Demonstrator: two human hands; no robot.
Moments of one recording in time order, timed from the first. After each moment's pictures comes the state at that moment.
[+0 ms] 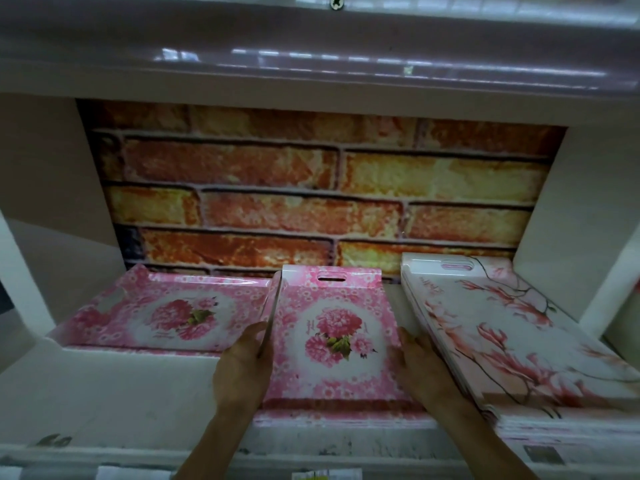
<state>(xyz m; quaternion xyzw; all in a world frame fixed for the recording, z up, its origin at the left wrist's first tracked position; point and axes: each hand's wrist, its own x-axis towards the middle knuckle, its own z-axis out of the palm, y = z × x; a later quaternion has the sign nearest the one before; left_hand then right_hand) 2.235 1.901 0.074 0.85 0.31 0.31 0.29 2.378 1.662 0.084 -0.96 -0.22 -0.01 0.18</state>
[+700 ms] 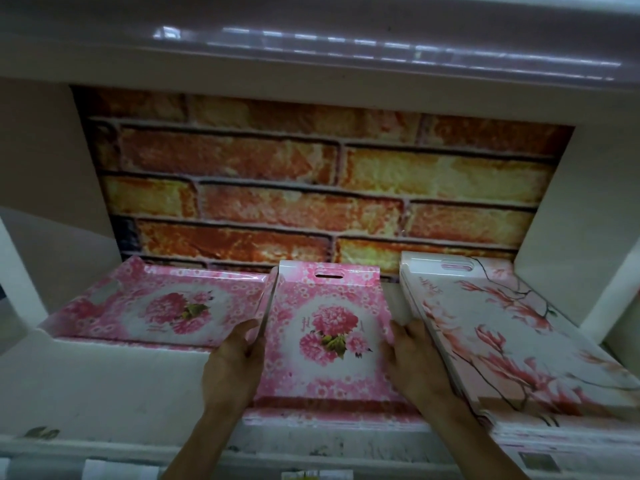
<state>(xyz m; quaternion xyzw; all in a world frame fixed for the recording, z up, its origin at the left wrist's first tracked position) 2.232 1.901 0.072 0.83 0.33 0.31 0.32 2.376 1.668 0.093 -0.95 -0.26 -0.10 0.15</state>
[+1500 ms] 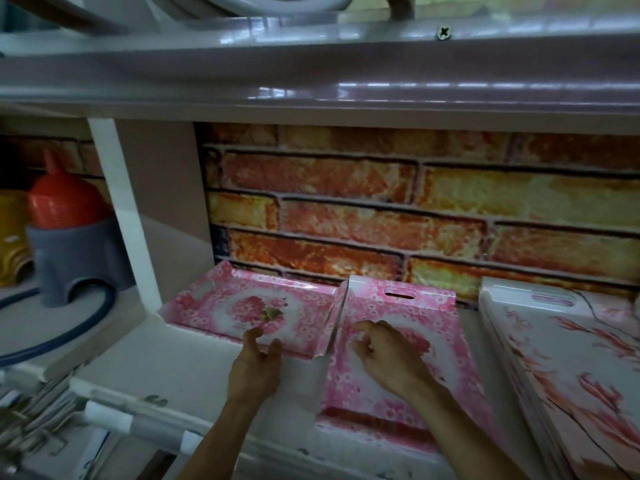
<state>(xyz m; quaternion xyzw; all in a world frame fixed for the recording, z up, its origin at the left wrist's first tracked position) 2.182 1.950 0.082 0.73 0.46 0.28 0.42 2.332 1.785 0.133 -0.86 -0.46 0.02 0.24</state>
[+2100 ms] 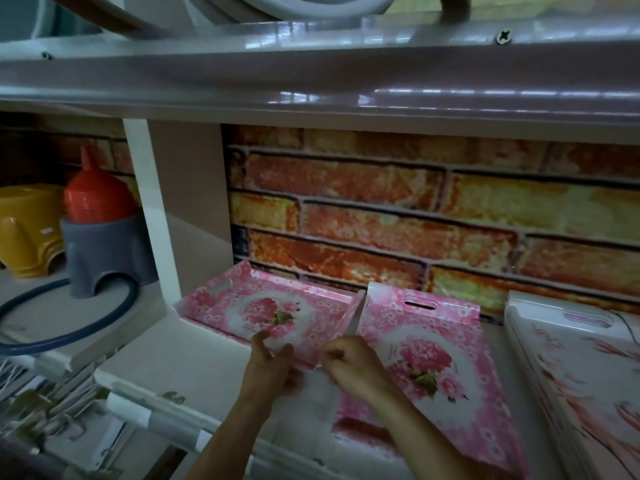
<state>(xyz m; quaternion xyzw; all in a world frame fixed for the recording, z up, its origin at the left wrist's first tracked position) 2.179 1.952 0.091 0.58 0.41 0.31 0.63 2.292 1.843 0.127 -0.80 -0.45 0.17 0.35</state>
